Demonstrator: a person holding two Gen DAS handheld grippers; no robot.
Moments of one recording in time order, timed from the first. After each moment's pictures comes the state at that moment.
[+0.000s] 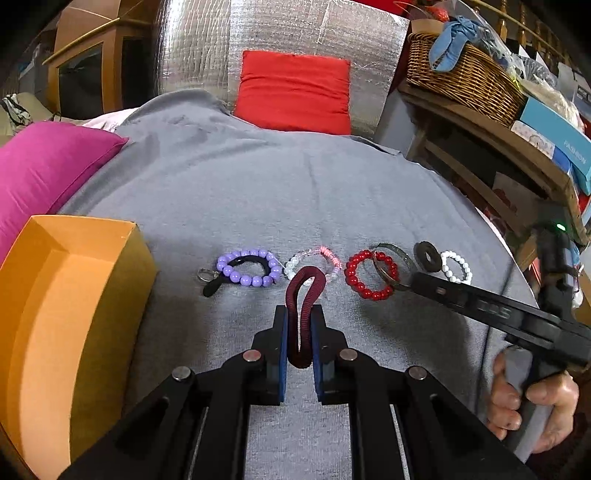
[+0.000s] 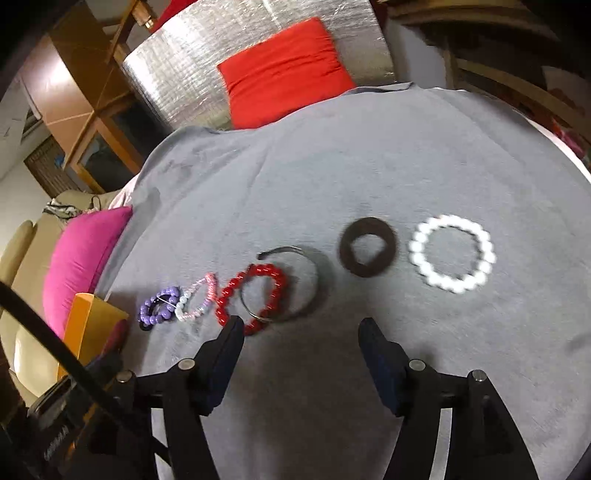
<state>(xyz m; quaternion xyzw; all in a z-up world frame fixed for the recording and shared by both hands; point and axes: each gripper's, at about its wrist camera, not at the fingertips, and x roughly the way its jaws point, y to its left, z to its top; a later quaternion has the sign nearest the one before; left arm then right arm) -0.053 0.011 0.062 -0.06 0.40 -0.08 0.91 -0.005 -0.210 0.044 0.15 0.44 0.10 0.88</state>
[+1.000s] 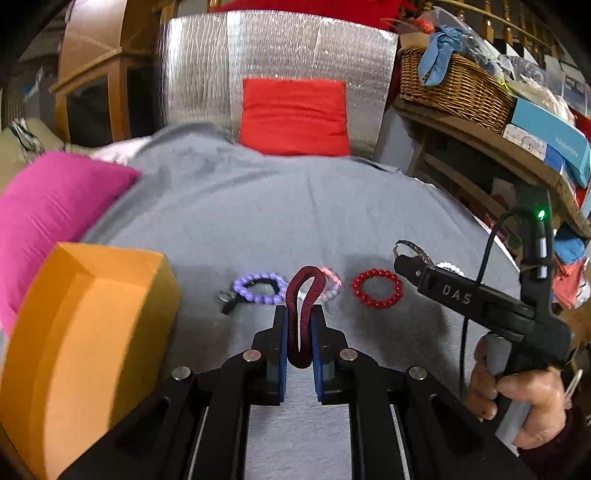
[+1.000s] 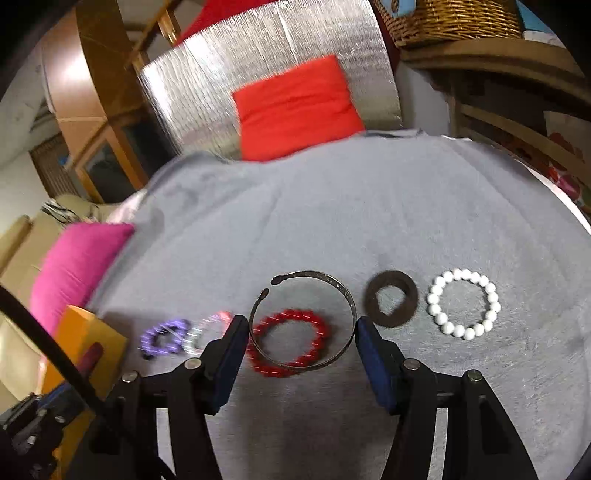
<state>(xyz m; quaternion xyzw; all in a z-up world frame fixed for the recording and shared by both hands) -0.081 0.011 0.094 -0.02 0.35 -0.06 0.94 -0.013 -0.186 0.069 0.13 0.36 0.09 0.92</state>
